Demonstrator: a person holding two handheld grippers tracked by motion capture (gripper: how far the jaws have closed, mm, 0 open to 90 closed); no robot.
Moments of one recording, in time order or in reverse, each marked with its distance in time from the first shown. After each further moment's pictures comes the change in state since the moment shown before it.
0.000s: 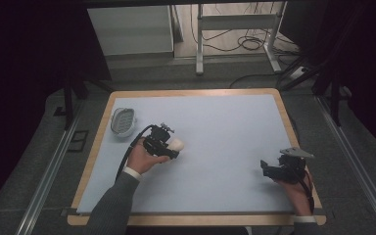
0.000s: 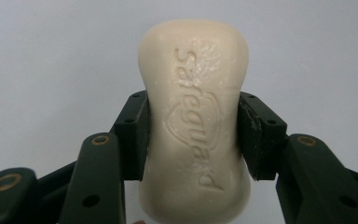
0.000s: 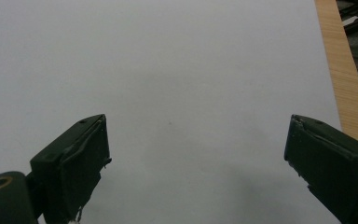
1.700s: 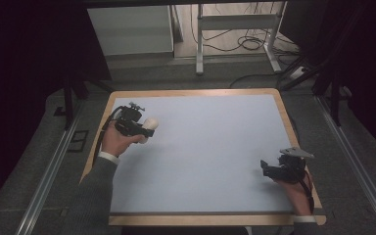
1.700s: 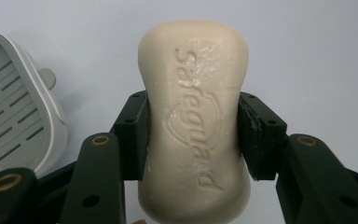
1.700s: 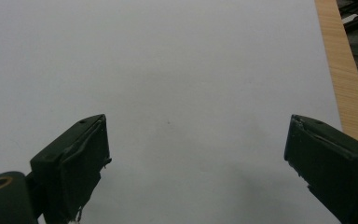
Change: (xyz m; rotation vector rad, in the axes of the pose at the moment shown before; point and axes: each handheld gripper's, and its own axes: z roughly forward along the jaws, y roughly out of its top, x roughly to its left) left arm 0.073 0.002 -0.056 -0.079 0.107 -0.117; right arm -0.001 0.000 0.001 0.005 -0.004 0.007
